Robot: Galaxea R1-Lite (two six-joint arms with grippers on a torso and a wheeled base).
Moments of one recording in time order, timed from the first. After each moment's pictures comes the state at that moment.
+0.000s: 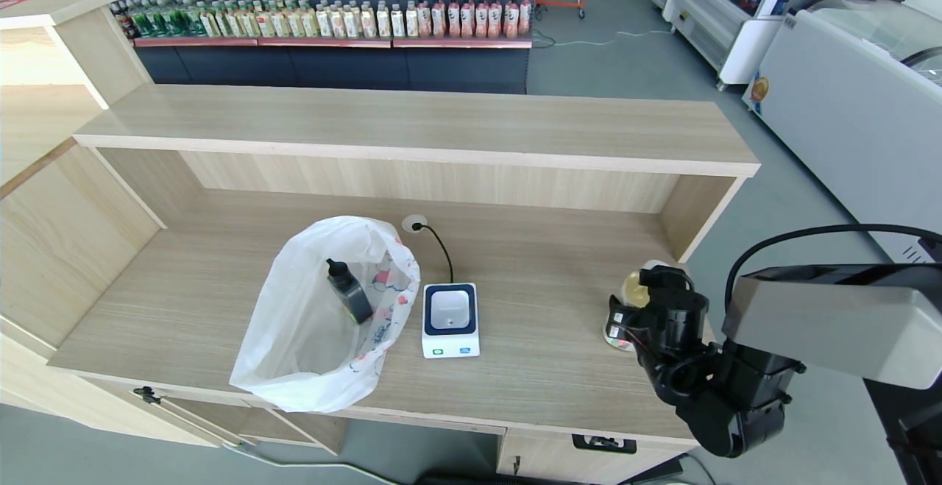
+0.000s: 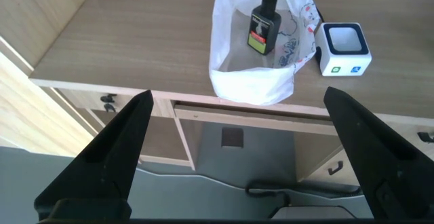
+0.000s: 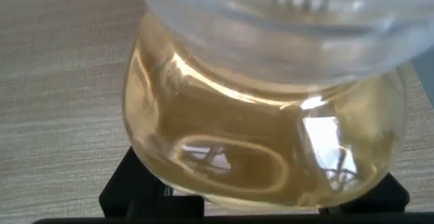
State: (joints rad) left arm 0.00 0.00 0.00 0.00 0.00 0.00; right arm 0.36 2.38 -0.72 -1.46 -0.49 0.19
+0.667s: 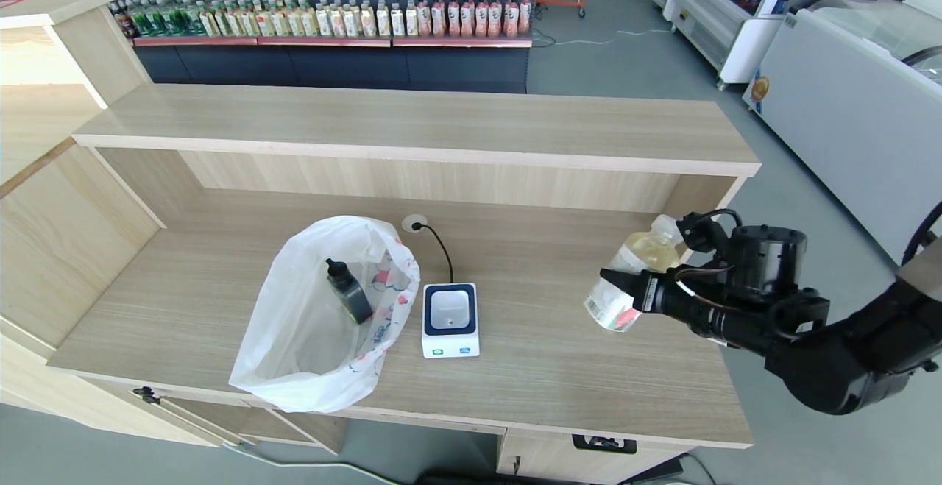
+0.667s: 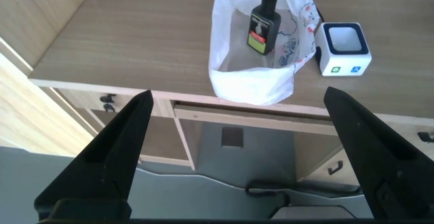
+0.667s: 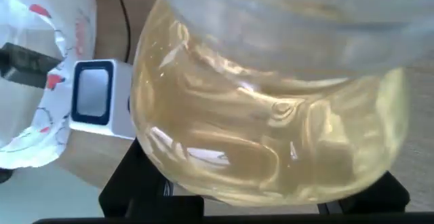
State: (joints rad) left arm 0.00 0.00 0.00 0.00 0.00 0.00; right arm 0.25 1.95 -0.67 -1.05 0.27 0.27
